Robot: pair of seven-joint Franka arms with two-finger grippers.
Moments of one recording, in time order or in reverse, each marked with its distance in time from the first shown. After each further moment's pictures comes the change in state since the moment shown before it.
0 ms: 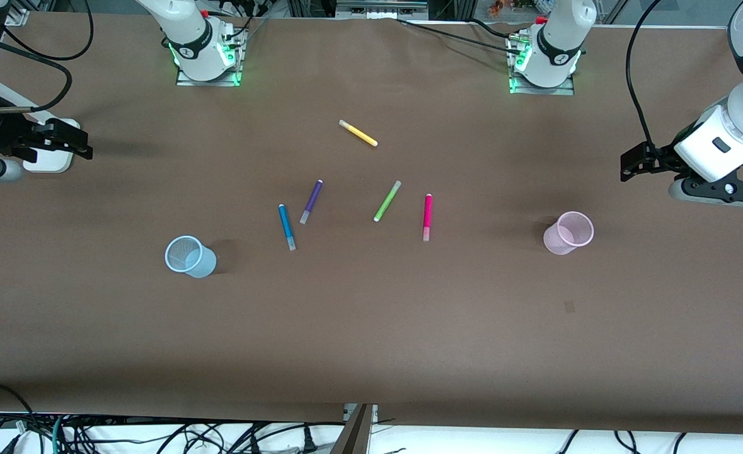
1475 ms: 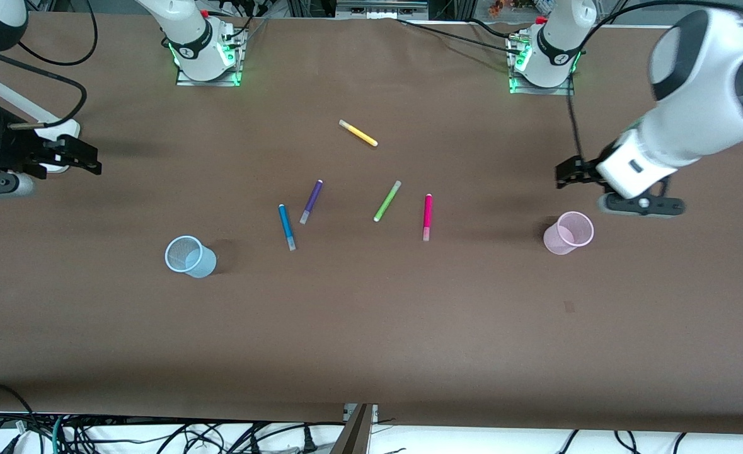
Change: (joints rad) left arm -0.010 0.032 -0.148 -0.156 -0.091 0.160 -0.203; right arm 0.010 0.046 0.013 0.000 0.003 0.098 -0.002
